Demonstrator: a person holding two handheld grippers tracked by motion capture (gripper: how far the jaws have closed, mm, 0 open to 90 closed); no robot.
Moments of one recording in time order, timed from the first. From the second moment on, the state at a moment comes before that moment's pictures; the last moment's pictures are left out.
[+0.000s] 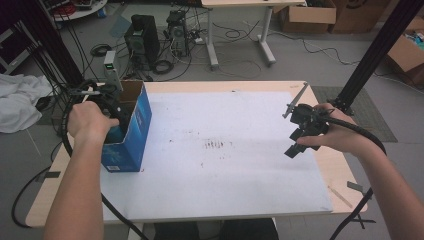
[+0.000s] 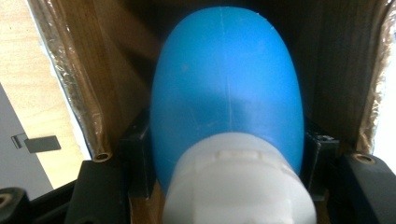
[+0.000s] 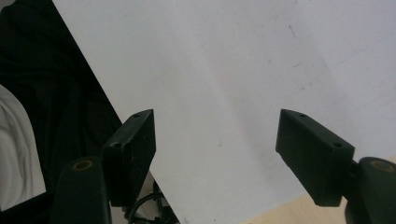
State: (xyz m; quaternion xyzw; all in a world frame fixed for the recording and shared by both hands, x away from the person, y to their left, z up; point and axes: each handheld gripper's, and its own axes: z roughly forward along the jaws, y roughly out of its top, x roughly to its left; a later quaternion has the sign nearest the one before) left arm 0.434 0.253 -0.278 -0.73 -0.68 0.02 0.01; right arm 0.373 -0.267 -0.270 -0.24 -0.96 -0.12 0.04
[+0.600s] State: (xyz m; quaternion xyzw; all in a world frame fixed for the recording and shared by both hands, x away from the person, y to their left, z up) left arm 0.434 0.245 -0.279 -0.74 -0.68 0.01 0.02; right arm 0.370 -0.271 -0.270 -0.25 -0.96 -0.12 0.04
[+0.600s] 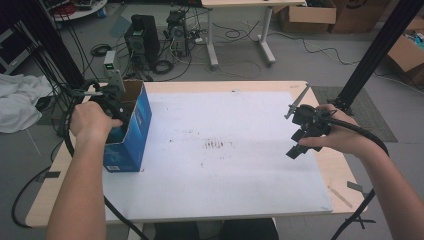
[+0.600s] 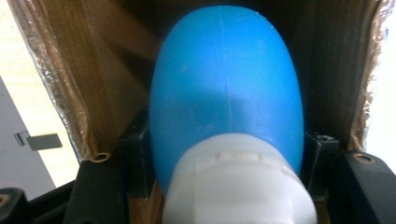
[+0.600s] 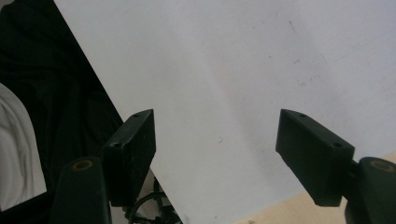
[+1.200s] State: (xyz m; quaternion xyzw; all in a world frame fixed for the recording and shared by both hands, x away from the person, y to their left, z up) left arm 0.433 0.244 -0.279 -0.74 -0.68 0.00 0.02; right arm 0.371 -0.273 -0.271 -0.25 -0.96 -0.12 0.04
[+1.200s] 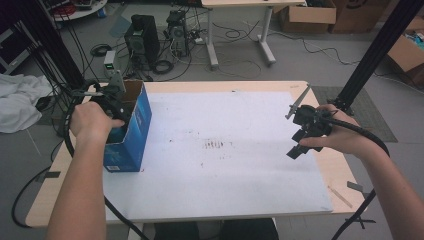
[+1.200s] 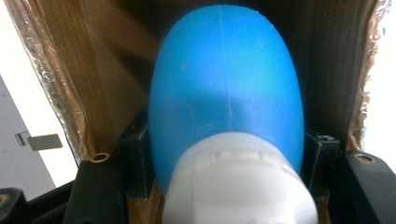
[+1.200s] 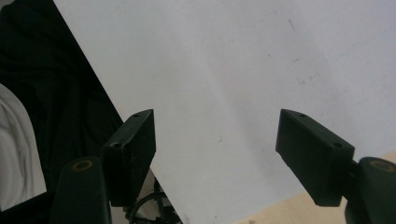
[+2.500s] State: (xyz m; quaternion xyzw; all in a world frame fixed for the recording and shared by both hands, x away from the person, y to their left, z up) left arm 0.424 0.206 -0.206 -0.80 -0.60 -0.04 -0.06; right arm 0.372 -0.267 -0.270 -0.25 -0.96 -0.12 0.04
